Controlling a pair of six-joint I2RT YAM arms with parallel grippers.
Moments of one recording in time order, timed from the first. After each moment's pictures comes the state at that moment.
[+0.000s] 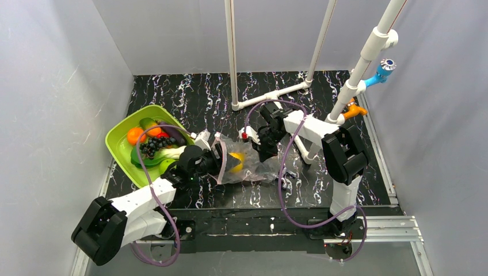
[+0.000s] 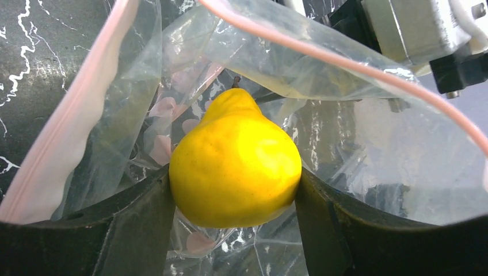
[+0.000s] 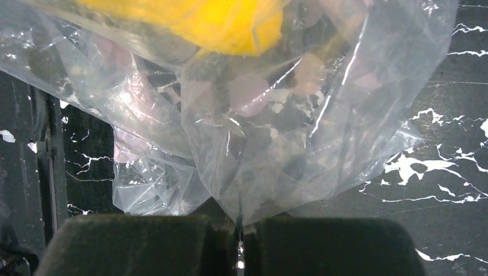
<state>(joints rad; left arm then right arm) -0.62 1.07 0.35 0.28 0.20 -0.90 0.61 1.90 1.38 -0.90 -0.67 -1.01</state>
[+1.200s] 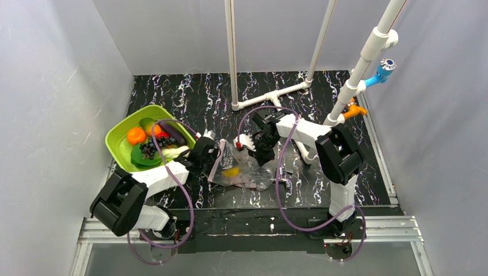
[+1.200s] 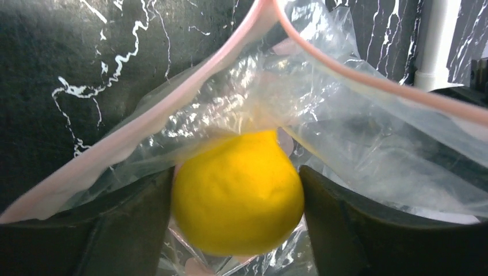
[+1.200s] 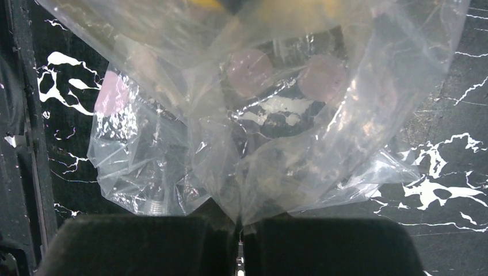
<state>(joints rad) -0.60 1.33 0.52 0.01 0.10 -0.87 0.69 1.93 1.38 -0.90 -0.56 -1.02</state>
